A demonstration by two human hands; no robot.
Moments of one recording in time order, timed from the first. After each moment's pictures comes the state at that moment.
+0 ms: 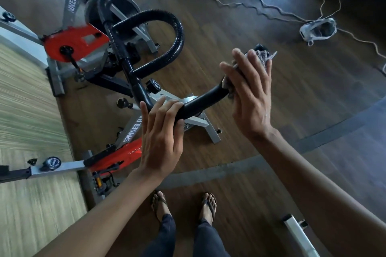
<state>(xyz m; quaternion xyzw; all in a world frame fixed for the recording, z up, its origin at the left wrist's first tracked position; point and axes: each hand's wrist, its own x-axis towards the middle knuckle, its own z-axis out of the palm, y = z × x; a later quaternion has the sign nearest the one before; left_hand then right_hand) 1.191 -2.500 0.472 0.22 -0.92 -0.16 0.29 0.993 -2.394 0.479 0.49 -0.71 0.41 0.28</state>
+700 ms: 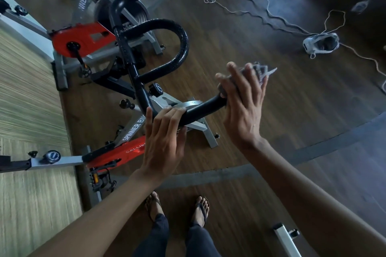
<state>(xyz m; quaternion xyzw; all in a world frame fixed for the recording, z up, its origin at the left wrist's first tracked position) 1.186 -2.496 0.469 0.22 -0.92 -0.12 0.28 0.998 -2.400 0.485 0.47 -0.75 0.39 0.25</state>
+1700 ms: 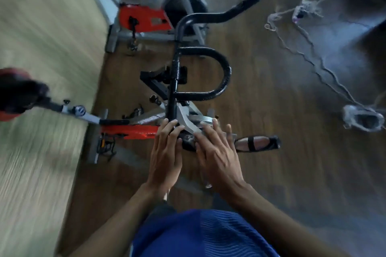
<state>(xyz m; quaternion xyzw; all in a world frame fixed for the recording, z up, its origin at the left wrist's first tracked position) 1.175 -2.477 0.489 0.47 -0.80 -0.21 0.32 1.029 -2.423 0.542 0.65 -0.73 0.19 -0.12</state>
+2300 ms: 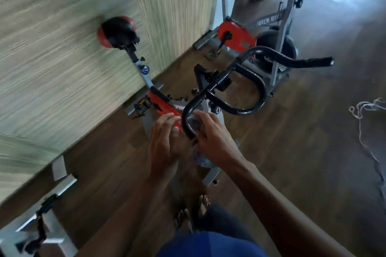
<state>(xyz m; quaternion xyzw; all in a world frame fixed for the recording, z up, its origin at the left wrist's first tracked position) 1.093 -2.397 0.567 0.74 -0.49 -0.12 0.44 0.963 -2.469 0.620 0.79 -0.47 0.09 -0.38</state>
